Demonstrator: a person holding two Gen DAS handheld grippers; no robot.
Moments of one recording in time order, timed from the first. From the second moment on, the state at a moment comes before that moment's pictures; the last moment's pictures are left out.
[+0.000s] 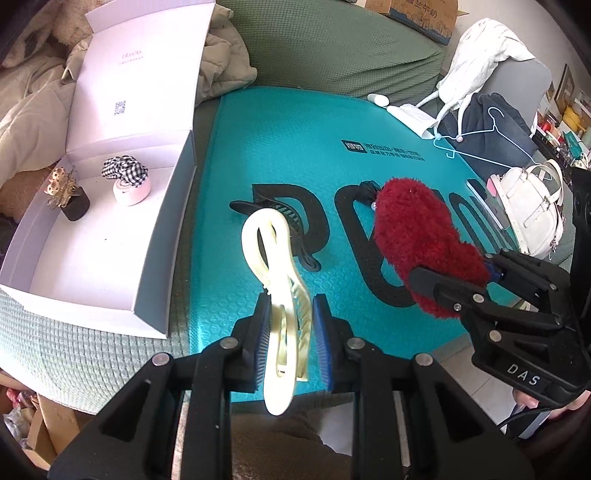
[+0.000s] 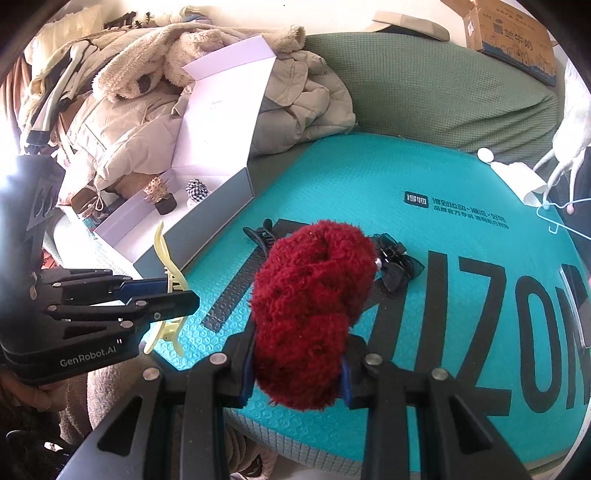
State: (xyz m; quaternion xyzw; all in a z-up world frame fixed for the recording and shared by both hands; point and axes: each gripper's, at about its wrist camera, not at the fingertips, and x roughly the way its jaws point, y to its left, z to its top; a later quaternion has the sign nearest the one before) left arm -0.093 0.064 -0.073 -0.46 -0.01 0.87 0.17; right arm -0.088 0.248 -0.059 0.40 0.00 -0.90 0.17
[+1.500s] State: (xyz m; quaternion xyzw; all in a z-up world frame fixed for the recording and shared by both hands) left arm -0.074 -0.107 -0.032 -0.44 -0.05 0.90 0.05; right arm -0.100 0.065 -0.024 0.36 0.12 -0.85 0.36
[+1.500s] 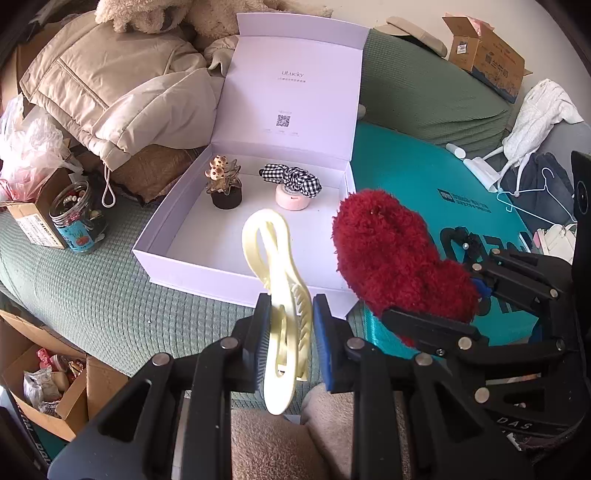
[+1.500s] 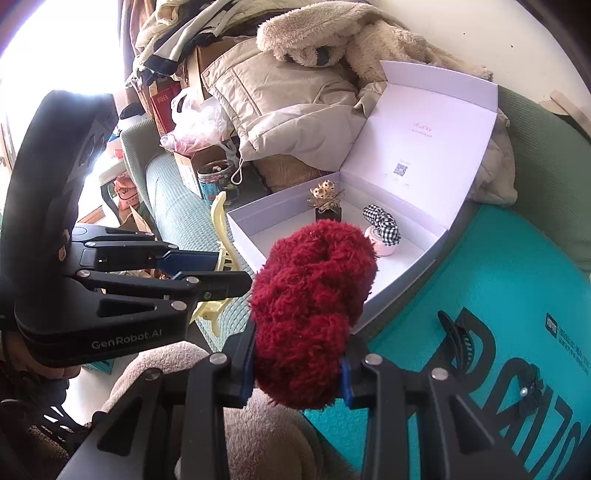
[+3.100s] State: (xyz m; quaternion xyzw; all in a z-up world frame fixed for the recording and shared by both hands) left arm -0.241 -0.146 -0.073 -0.46 0.00 0.89 0.05; right arm -0.233 0.017 -0.044 0.38 0.13 -0.84 0.36
